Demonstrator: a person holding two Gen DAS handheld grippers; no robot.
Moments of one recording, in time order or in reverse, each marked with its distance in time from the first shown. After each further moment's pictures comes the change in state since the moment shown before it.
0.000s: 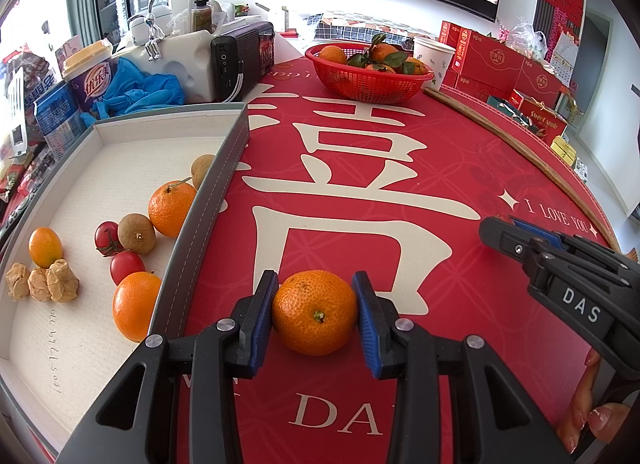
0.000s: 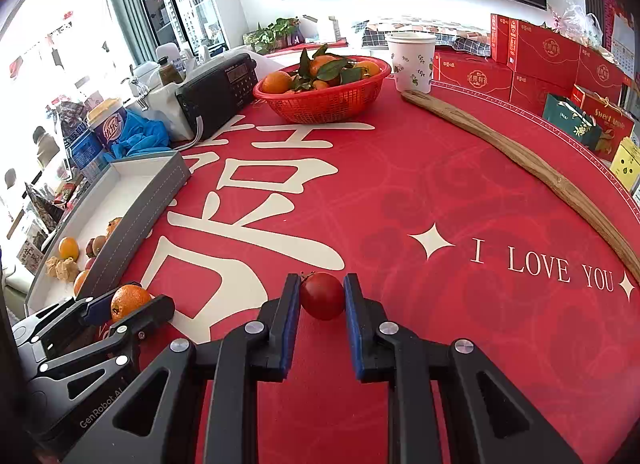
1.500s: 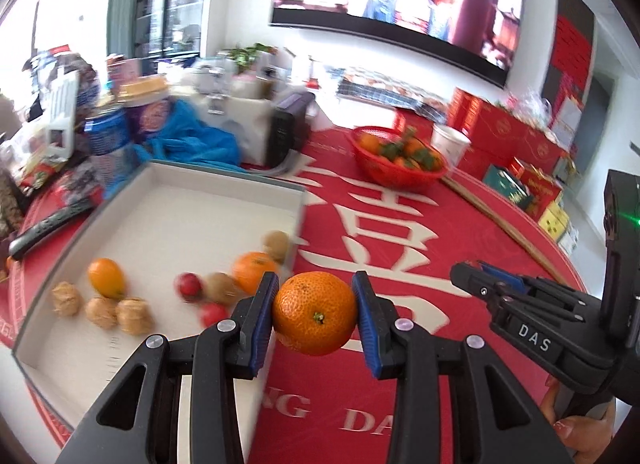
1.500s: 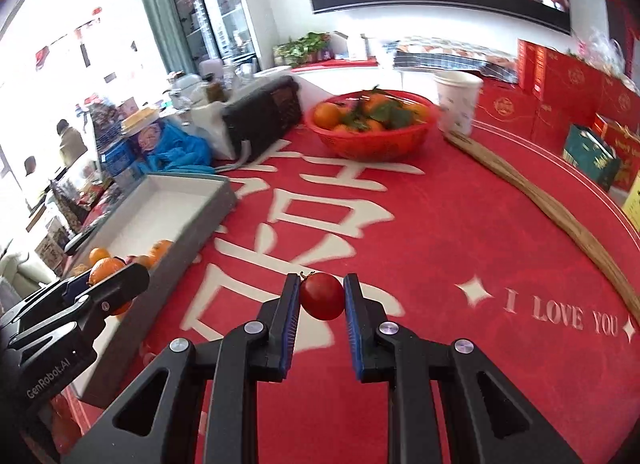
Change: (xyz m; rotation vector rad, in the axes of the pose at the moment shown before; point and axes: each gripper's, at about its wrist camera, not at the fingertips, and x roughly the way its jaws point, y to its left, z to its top) left arm -0.060 0.061 0.022 -0.150 -0.193 -0.009; right arm -0.011 0.045 0.028 -0.080 -0.054 0.081
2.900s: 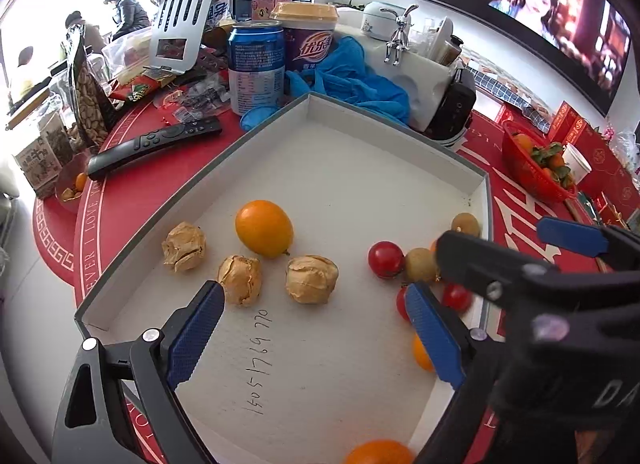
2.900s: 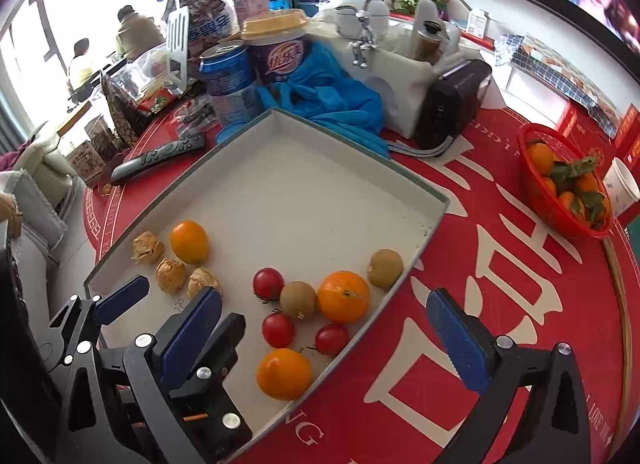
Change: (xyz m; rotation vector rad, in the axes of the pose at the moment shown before) left arm 0.020 0.097 -0.010 -0.217 0.171 0.273; right arm 0.072 0.167 0.049 -0.319 0.271 0.105
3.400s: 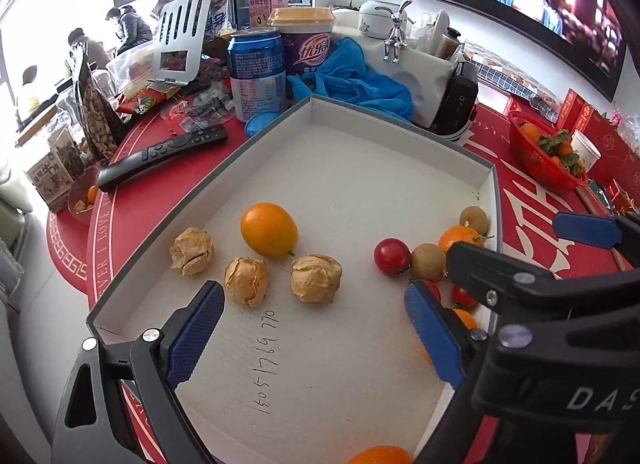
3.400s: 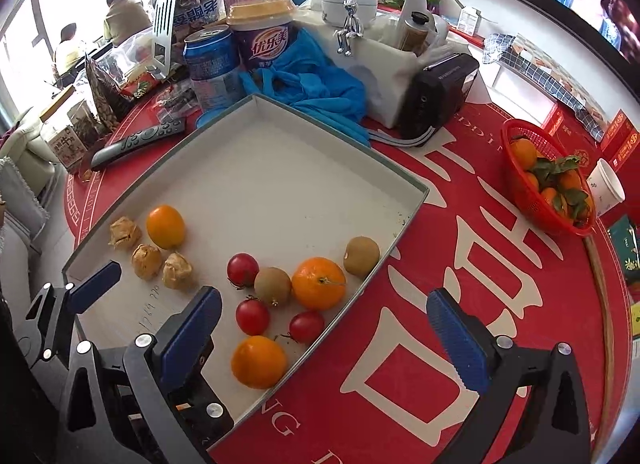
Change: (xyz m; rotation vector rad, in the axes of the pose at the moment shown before) left arm -0.003 -0.007 -0.003 0.045 -0.024 0.058; right arm 0.003 -0.002 -0.004 -0.027 0.038 -0.076
